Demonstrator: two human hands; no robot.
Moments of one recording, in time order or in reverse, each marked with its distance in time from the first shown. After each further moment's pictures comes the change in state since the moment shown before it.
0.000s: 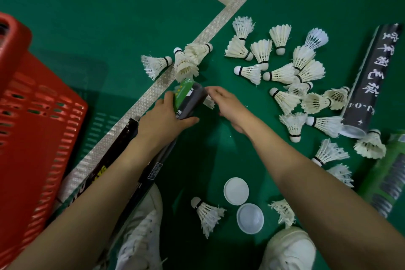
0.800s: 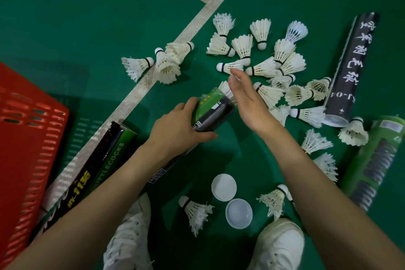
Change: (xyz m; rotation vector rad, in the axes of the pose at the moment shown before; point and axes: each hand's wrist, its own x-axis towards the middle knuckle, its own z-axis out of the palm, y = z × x) left_hand -0.025 0.058 0.017 0.070 -0.093 0.248; right_hand -0.078 -0.006 -0.064 0.008 0.139 -0.251
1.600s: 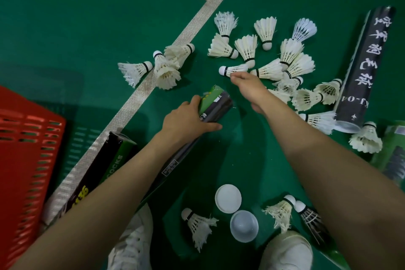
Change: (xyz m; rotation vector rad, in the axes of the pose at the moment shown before) left_hand 0.068 -0.007 0.018 0.019 -0.146 -0.127; right_hand 0.111 0.040 -0.012 -0.044 0.096 0.325
